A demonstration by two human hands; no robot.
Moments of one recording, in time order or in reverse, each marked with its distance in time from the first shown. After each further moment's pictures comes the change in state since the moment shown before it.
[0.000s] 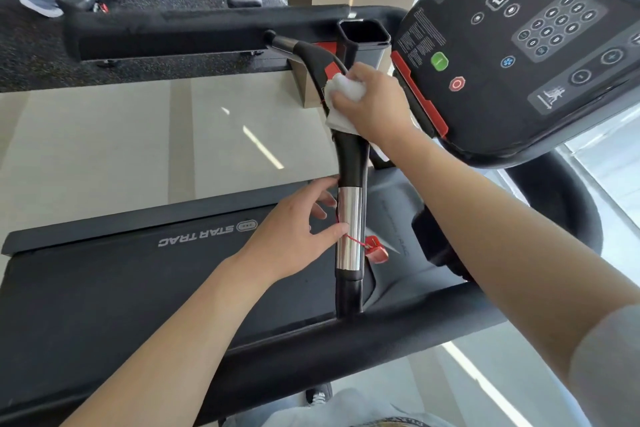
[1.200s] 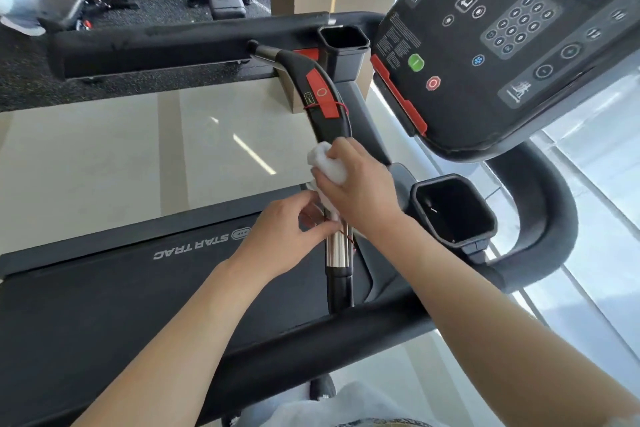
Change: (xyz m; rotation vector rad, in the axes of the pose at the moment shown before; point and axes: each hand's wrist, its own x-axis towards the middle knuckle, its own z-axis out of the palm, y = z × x) left_hand 0.004 0.006 0.002 0.012 0.008 -0.060; right_hand -0.123 -0.009 0.000 0.034 0.000 -0.073
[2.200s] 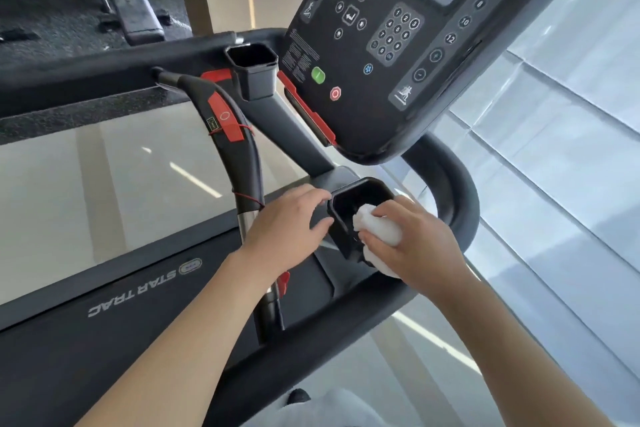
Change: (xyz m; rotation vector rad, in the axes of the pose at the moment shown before) left_hand 0.063 0.079 0.074 0.348 -0.081 0.363; right_hand -0.107 0.098 -0.135 -0.266 -0.017 0.244
